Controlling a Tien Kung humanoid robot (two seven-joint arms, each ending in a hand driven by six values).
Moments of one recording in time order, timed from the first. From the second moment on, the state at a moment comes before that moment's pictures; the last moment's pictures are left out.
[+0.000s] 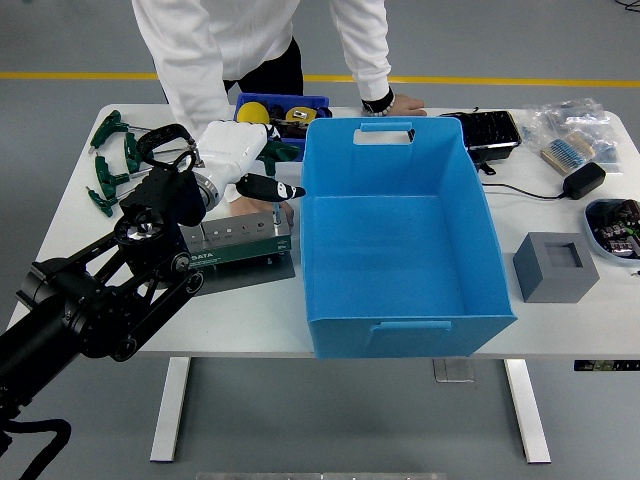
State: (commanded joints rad) left arm -0.67 0.14 -0.87 -1.20 2.27 -0.01 0.37; right arm 0.09 -0.16 0.07 0.21 0.16 -0.24 0.08
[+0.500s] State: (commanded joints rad) left arm -0.69 0.13 -0.86 -1.14 2.27 0.03 0.38; right arm 0.09 -0.16 0.08 0.21 0.15 -0.24 0.07
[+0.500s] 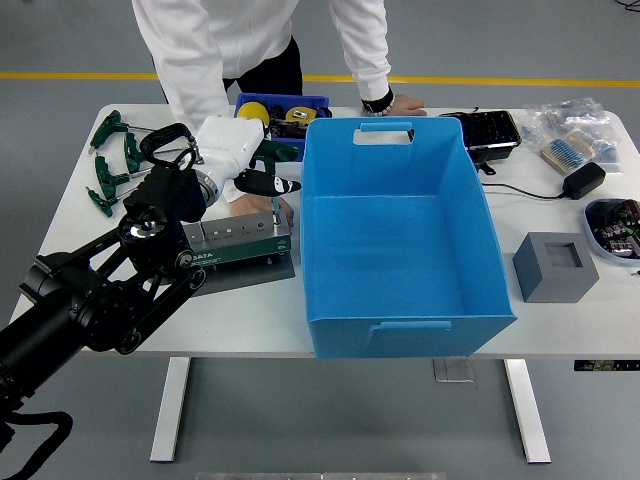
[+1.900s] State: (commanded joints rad) left arm -0.68 0.12 -0.86 -1.06 2.14 0.27 0.34; right arm 0.10 -0.16 0.09 0.22 0.13 -0.24 0.07
